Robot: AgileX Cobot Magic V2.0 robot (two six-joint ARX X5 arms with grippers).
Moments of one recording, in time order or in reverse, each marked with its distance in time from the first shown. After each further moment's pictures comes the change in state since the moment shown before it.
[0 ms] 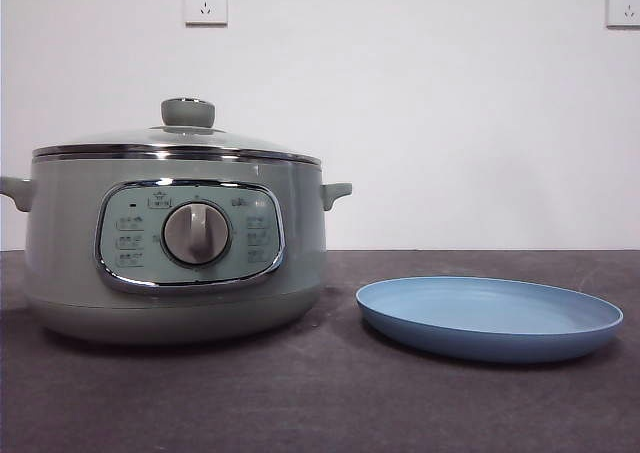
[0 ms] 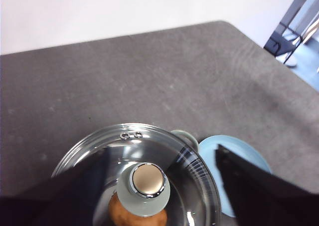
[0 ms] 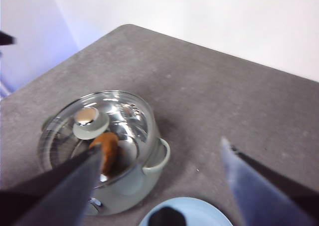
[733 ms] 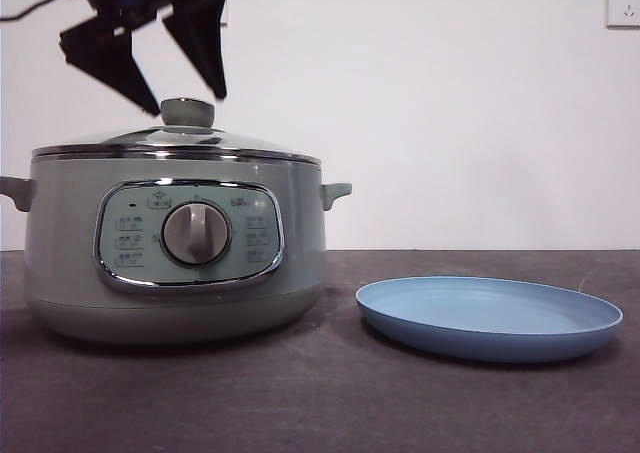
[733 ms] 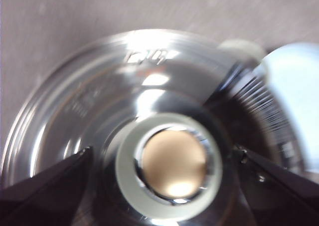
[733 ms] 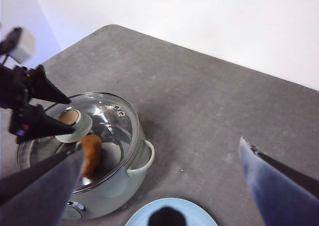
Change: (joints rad) left arm -0.230 0.343 0.002 -0.059 -0.369 0.037; right arm 0.013 0.000 0.003 0.007 0.078 -0.003
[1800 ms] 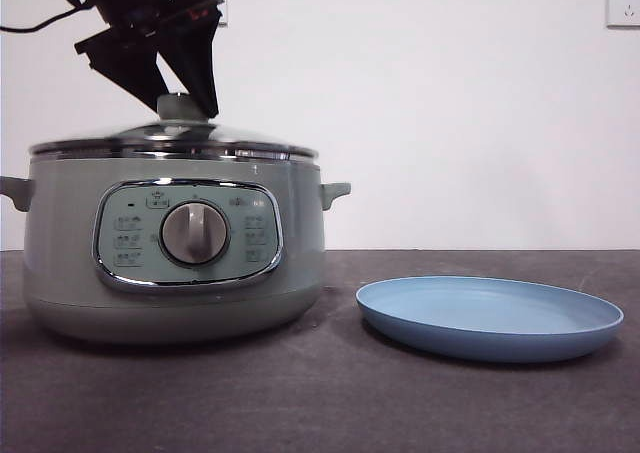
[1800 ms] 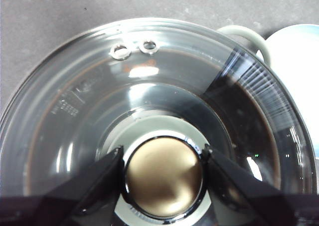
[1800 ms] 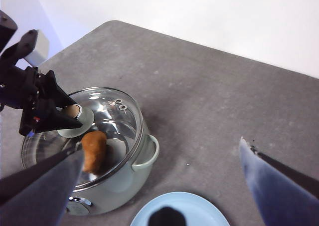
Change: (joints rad) left arm -0.008 0.055 0.090 -0.080 -0.002 0.046; right arm 0.000 0.000 0.000 -0.023 -0.004 0.035
